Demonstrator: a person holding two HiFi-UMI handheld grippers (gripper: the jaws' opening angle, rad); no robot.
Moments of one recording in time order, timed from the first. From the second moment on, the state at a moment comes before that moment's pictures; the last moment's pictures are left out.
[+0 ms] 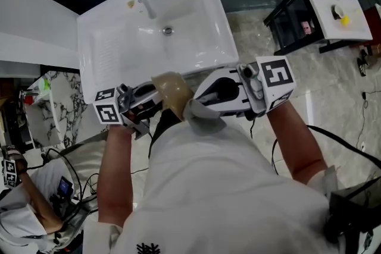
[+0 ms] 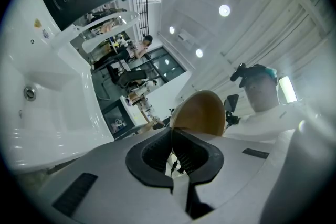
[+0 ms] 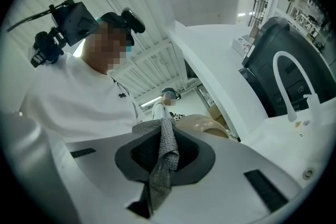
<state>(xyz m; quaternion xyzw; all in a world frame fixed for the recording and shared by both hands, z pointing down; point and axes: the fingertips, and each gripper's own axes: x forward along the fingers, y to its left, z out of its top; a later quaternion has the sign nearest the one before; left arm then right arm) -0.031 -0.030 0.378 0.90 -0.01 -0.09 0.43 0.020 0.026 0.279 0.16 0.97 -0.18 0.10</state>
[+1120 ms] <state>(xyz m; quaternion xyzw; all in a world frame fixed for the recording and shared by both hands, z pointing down) -0.034 -0.012 0.366 0.89 0.02 -0.12 0.43 -0.003 -0.044 0.330 0.01 0.96 -0.24 0.10</state>
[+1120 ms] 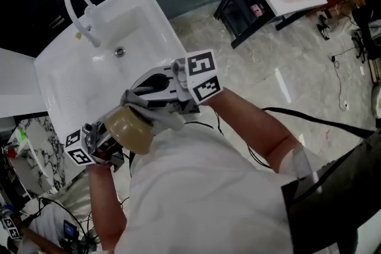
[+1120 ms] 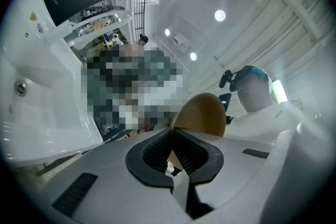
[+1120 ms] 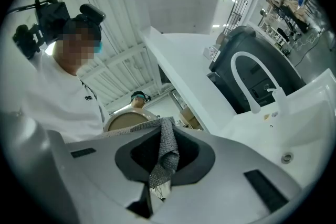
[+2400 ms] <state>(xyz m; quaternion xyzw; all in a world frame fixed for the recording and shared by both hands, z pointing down) -0.232 -0.174 0.421 0.85 -0.23 -0.07 0.46 -0.120 -0.108 0.313 -0.07 0.97 -0.23 0.07</state>
